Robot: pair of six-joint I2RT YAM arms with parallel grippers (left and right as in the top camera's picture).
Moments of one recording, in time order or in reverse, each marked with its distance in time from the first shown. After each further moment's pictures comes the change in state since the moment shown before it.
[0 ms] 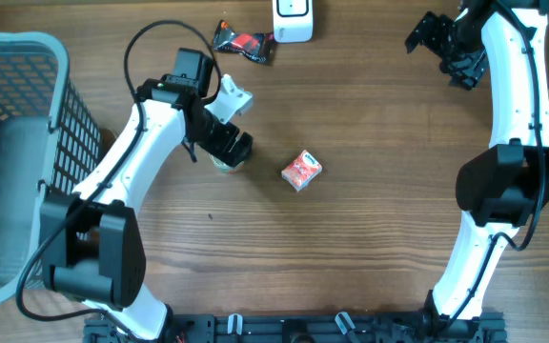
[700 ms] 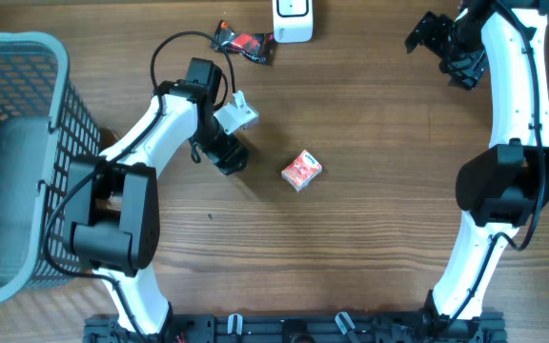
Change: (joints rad) left arm 0.002 0.177 0.000 0.037 -0.053 0.198; right arm 0.000 0.000 0.000 0.003 0.000 0.000
